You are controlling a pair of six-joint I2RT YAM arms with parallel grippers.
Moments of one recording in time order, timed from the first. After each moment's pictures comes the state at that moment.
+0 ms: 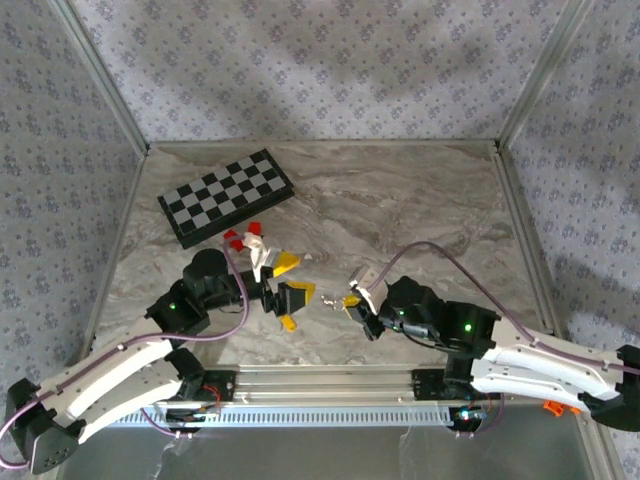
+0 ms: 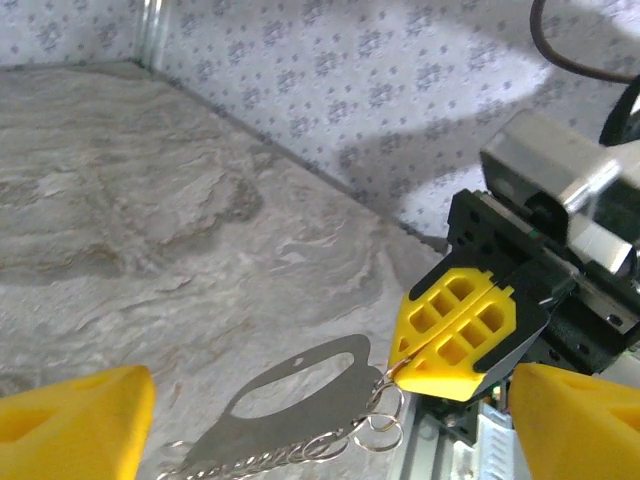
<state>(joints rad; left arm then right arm) -0.82 0.75 0.58 0.01 0.45 -0.35 1.18 0.72 0.66 -0.42 0.09 0.12</state>
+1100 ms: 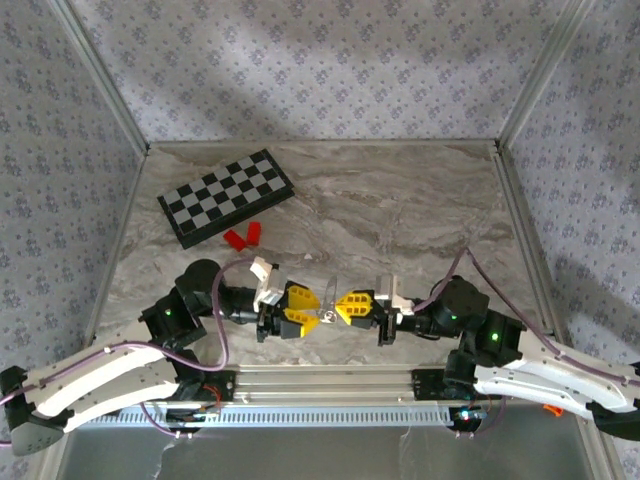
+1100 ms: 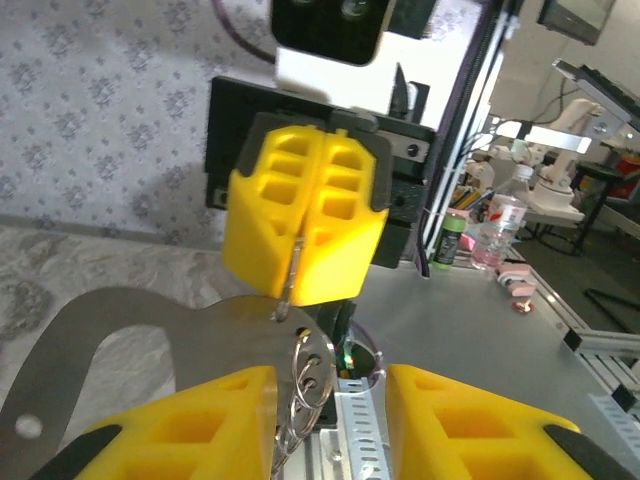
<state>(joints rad) -1.04 0.72 0.66 0.05 0.67 -0.18 1.18 0.56 0.63 -0.03 -0.25 -0.05</state>
